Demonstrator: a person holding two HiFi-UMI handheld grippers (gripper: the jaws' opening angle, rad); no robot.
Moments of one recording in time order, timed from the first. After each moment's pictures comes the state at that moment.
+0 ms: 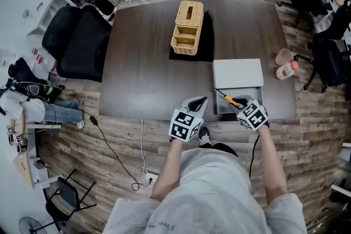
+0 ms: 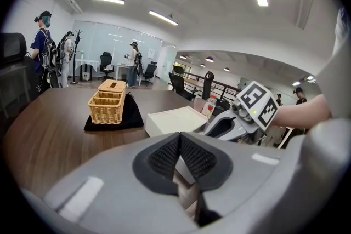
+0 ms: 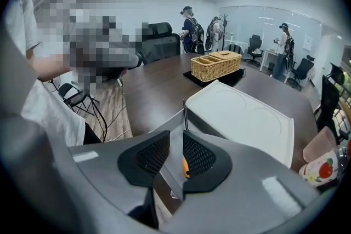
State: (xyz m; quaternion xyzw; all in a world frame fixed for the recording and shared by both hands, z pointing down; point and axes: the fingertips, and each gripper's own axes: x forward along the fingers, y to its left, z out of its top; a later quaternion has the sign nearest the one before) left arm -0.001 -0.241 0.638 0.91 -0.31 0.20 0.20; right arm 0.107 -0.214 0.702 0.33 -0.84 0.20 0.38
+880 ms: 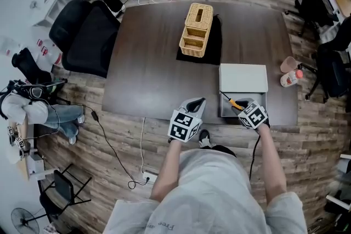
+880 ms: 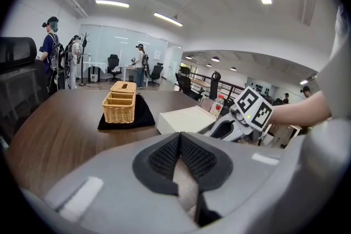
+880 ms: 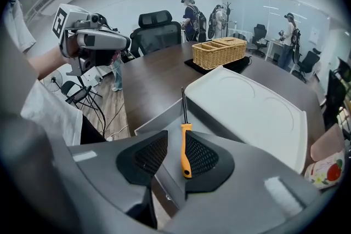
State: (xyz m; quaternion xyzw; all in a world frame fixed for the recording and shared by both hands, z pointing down) left arm -0.032 -0.248 0.638 0.90 -0.34 0.21 0.20; right arm 0.107 -0.220 0.730 0.31 -0.82 0.23 0.42
